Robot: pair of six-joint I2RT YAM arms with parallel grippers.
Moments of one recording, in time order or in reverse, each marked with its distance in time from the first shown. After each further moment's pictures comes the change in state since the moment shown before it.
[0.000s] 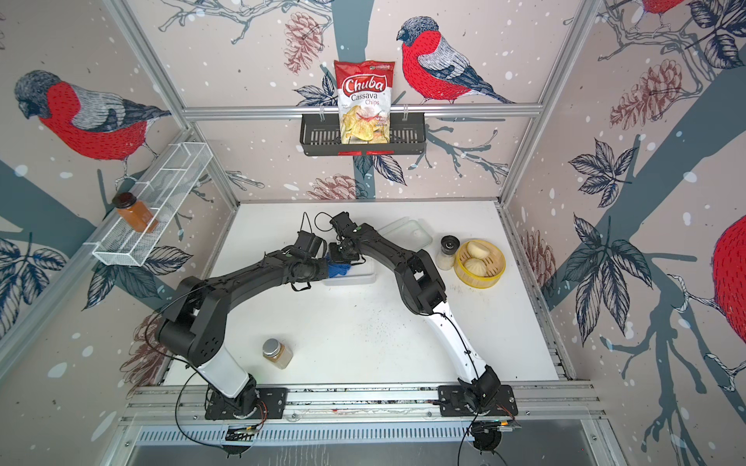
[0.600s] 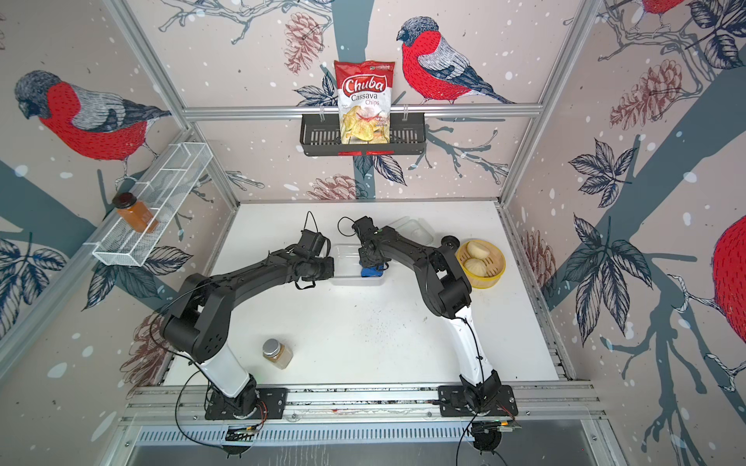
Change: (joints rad) left arm -0.010 0.027 0.026 0.018 0.082 -0.003; right arm -0.082 -0.283 -0.463 0.040 0.362 -0.140
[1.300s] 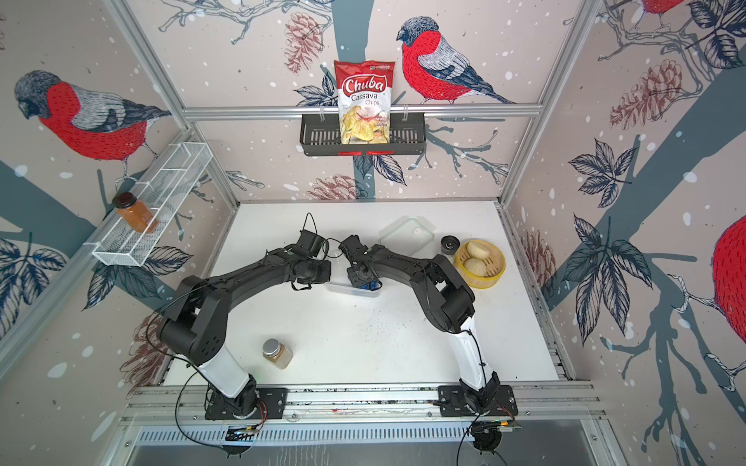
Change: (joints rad) left arm 0.005 -0.021 0.009 -0.117 -0.022 0.039; right arm 0.167 -0.074 -0.161 0.089 -0.087 -0.010
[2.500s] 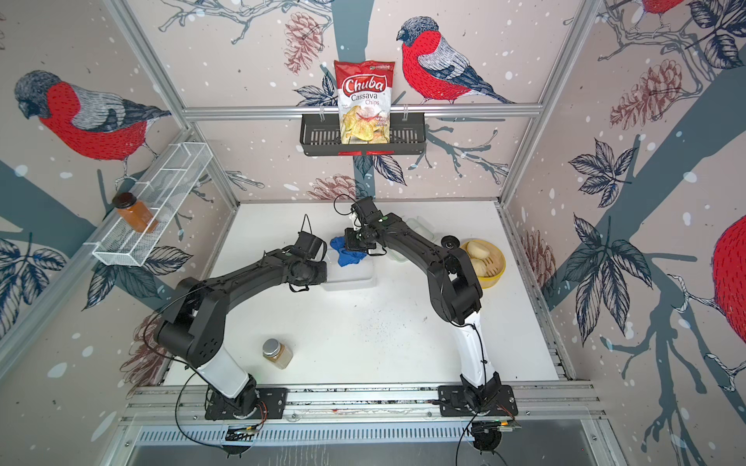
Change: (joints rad) left arm 0.006 -0.015 -0.014 -0.019 -0.051 -0.035; right arm -0.158 -0.029 0.287 -0.009 -0.385 0.135
